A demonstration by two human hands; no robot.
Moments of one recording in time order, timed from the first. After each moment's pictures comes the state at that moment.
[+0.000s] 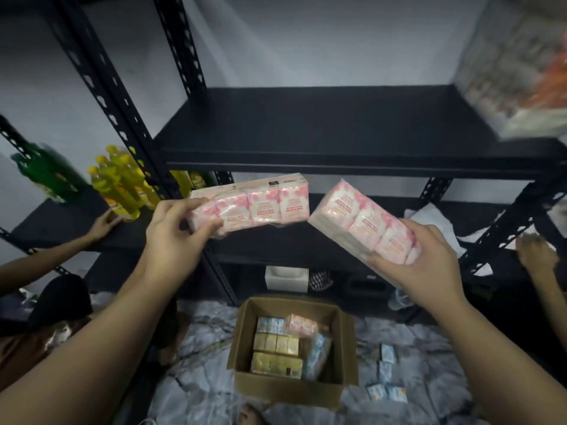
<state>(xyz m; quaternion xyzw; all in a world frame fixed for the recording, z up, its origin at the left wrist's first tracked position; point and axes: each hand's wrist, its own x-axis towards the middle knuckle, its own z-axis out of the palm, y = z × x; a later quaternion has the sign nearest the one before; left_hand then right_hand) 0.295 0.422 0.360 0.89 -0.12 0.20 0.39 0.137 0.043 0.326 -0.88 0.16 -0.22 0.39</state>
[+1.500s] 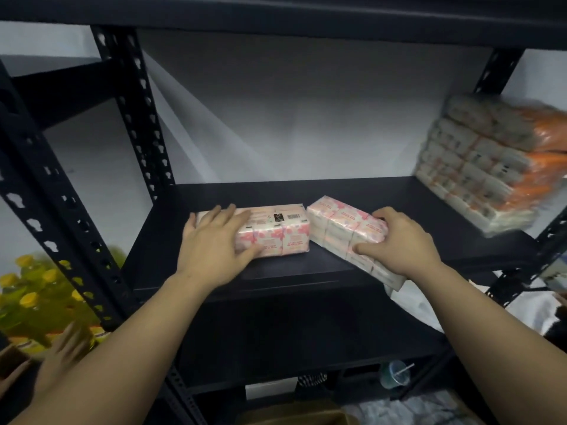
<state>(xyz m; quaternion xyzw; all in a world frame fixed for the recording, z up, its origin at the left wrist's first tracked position) 0.554 0.340 0.434 0.92 -0.34 0.16 0.11 0.370 0.049 0.466 -0.93 0.31 -0.14 0.16</state>
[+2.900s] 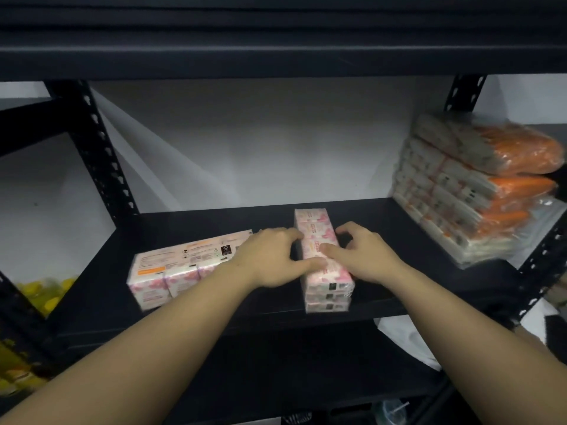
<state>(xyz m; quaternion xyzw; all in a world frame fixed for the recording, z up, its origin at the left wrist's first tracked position) 0.497 0.150 0.492 0.88 -0.45 -0.03 0.14 0.389 -0.043 0.474 -0.91 0.22 -0.09 0.35</state>
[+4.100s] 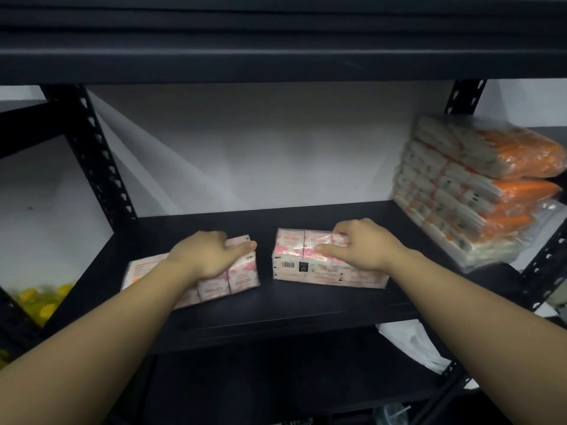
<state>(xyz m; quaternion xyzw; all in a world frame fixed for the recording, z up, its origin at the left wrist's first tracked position) 0.586 0.220 0.478 0.96 -0.27 -0.06 0.08 0.418 -0.065 0.487 -0.98 0.13 -0.06 0.15</state>
